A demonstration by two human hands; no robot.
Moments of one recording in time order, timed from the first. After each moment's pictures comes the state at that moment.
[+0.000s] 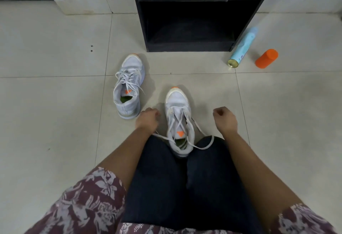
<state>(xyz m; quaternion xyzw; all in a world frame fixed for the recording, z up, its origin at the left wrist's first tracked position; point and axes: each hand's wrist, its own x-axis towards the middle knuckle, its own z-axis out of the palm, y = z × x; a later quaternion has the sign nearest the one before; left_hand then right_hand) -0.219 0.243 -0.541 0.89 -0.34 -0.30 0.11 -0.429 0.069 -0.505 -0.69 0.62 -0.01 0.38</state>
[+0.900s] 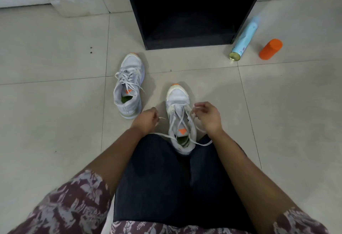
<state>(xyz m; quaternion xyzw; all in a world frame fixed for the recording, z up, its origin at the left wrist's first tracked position) -0.209 0.255 -0.528 0.85 -0.40 -0.31 0.16 -0.390 0.109 -0.493 -0.60 0.54 -0.11 0.58</state>
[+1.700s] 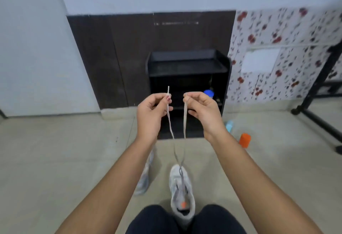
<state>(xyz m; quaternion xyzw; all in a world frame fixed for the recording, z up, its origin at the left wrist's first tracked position) -0.287 0.246 -0.164 0.57 -0.31 -0.13 0.75 -0.384 0.145 -0.163 -0.62 0.20 -0.38 0.65</state>
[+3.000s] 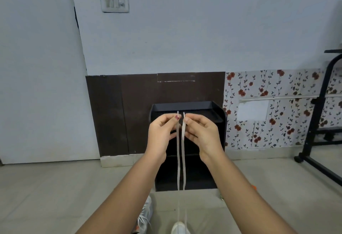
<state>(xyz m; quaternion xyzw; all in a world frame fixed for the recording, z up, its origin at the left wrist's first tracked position) -0.288 0.226 -0.075 0.56 -0.35 -0.17 0.73 -0.378 0.147 -0.079 -0.56 0.15 -0.45 0.68</state>
